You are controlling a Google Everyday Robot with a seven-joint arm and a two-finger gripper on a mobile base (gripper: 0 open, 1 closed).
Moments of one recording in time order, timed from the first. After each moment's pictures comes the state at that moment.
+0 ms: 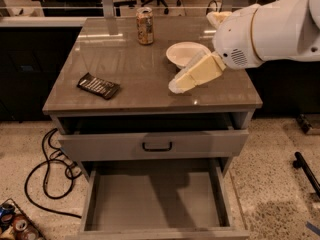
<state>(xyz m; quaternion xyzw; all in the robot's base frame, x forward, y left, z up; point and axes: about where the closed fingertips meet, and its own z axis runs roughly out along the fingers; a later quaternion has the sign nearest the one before) 0.539 -0.074 0.986 -0.50 0.71 0.10 0.49</state>
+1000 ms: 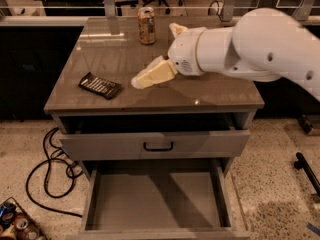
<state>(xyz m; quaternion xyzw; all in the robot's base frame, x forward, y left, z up) 0.607 0.003 0.943 -0.48 0.67 0.16 0.54</state>
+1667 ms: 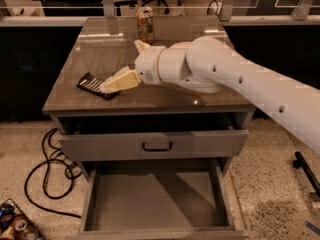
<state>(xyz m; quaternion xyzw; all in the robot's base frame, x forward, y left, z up) 0.650 0.104 0.888 -0.46 0.64 0.28 0.55</state>
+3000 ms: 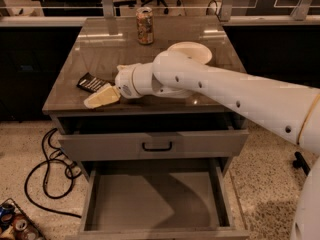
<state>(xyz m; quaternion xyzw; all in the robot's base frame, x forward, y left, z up) 0.657 0.160 0.807 -0.46 0.70 0.28 0.46</state>
